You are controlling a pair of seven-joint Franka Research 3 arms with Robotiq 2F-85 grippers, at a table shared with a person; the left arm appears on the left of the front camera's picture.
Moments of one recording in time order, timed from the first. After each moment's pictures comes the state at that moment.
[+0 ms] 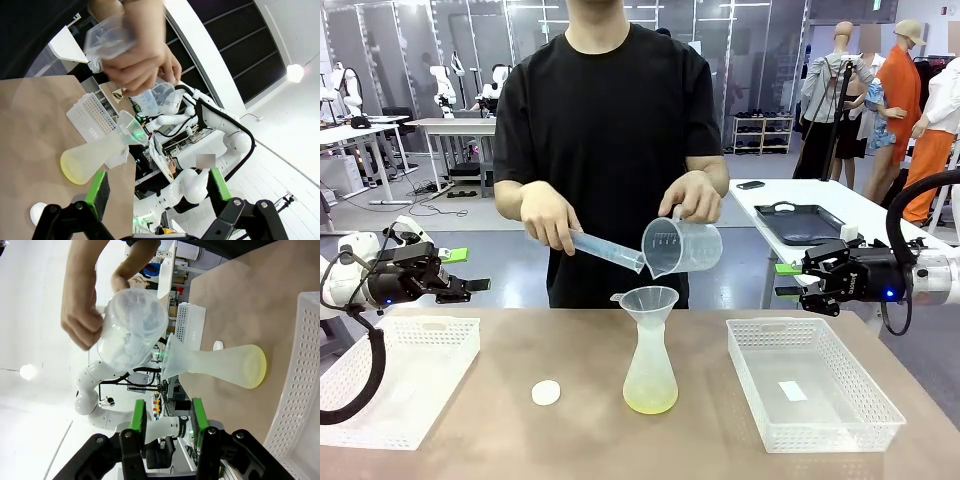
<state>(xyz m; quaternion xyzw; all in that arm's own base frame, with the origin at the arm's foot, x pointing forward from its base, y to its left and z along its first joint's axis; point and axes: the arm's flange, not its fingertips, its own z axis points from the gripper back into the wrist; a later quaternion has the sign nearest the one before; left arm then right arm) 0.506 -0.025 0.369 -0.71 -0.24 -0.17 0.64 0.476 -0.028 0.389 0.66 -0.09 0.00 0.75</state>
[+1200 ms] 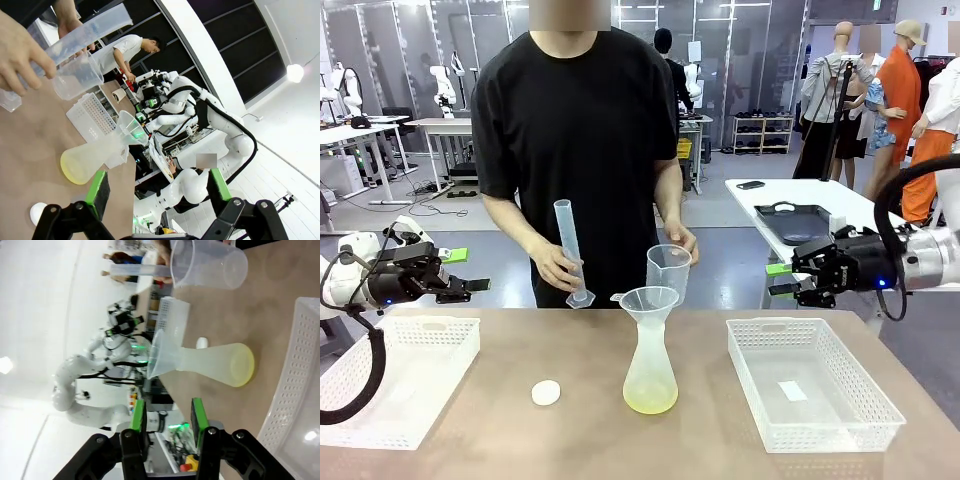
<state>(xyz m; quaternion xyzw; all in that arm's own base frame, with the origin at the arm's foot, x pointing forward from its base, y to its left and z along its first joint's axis) 0.506 -0.026 0.369 -0.71 -0.24 -0.17 0.64 0.479 -0.007 0.417 0.60 -0.10 0.03 0.79</state>
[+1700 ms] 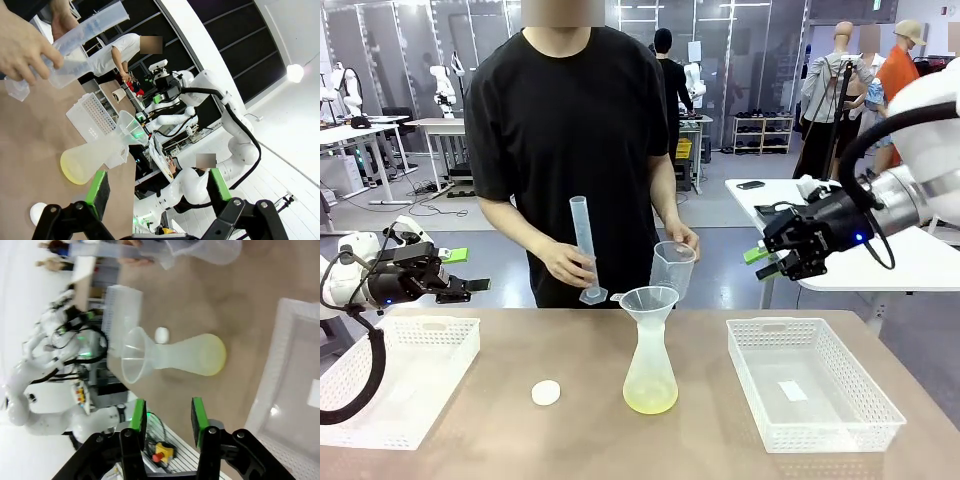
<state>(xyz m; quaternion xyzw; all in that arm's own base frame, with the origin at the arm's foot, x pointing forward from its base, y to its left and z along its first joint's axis) 0.506 -0.026 0.369 -0.71 -0.24 -0.17 0.64 0.488 0.049 0.497 0.43 -0.08 0.05 0.90</state>
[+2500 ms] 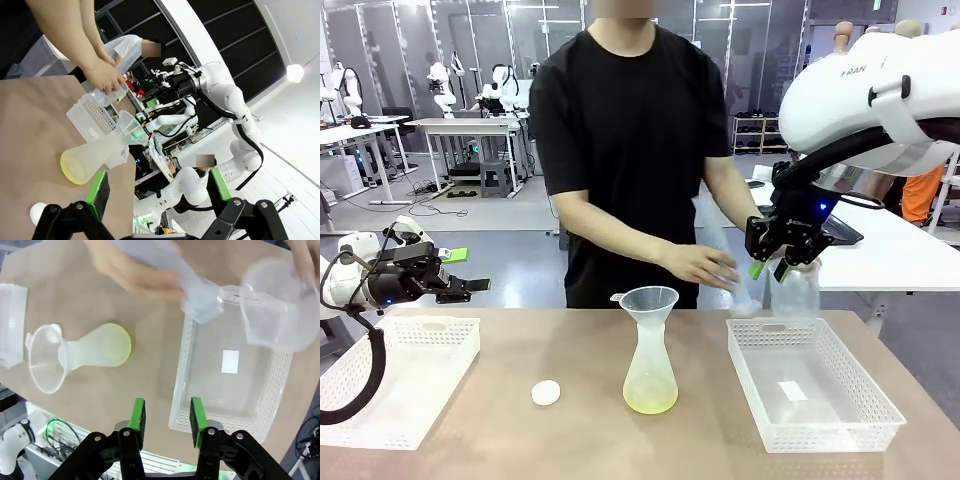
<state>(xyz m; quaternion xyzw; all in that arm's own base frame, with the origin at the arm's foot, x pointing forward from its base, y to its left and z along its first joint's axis) 0.506 -0.026 0.369 -0.71 -0.24 -0.17 0.64 0.476 0.115 0.539 0.12 -0.09 0.06 0.99</state>
